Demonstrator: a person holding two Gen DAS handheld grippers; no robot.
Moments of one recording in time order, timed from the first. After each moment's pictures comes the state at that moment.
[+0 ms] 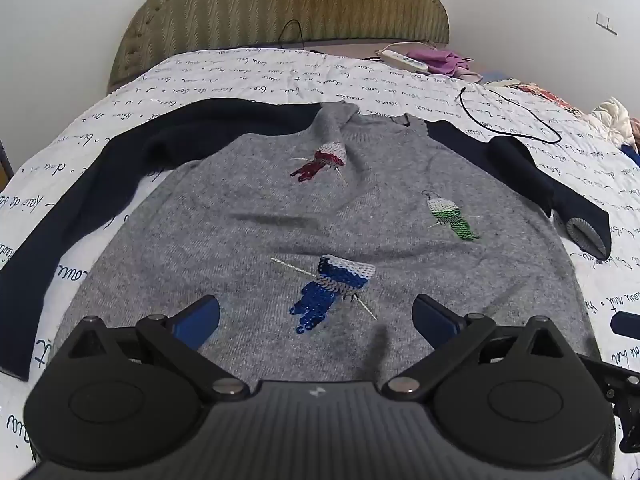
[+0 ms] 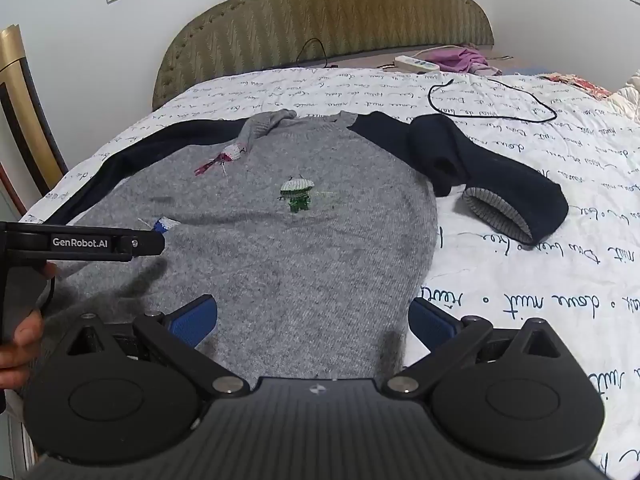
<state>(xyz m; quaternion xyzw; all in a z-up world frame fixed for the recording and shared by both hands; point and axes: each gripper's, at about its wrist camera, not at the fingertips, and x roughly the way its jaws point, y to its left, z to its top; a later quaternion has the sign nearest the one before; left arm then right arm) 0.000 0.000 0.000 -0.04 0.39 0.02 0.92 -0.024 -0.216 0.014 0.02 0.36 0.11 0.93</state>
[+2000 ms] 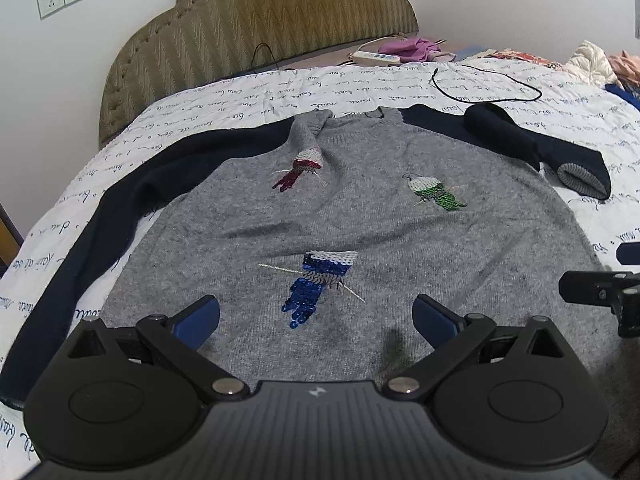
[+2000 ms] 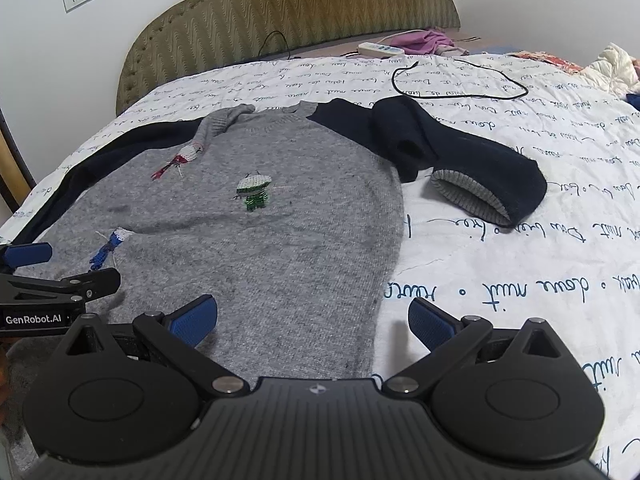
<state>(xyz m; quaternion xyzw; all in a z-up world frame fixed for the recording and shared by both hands) -0.015 -0.027 -0.002 0.07 0.36 0.00 0.93 -0.005 -0.229 0.000 0.05 0.38 0.06 0.92</state>
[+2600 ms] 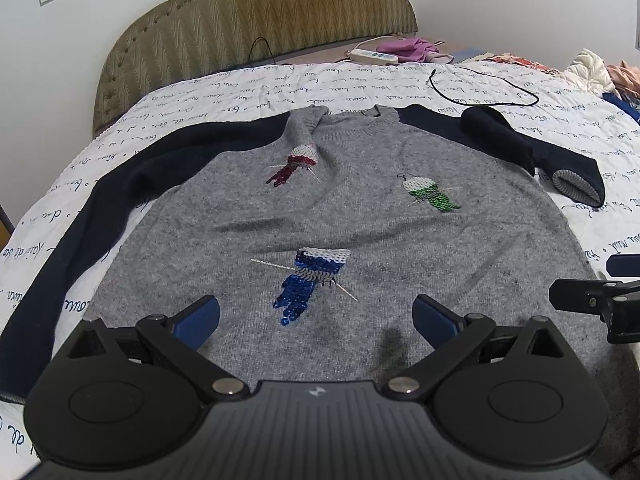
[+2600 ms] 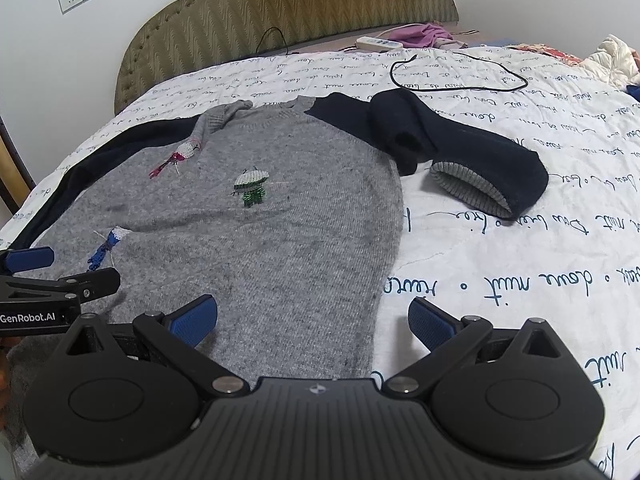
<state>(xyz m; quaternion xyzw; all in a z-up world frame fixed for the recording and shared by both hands) -0.013 -0.023 -0.003 0.05 0.37 0.00 0.93 -0.003 -0.231 -0.003 0.05 0.39 0.06 0.92</state>
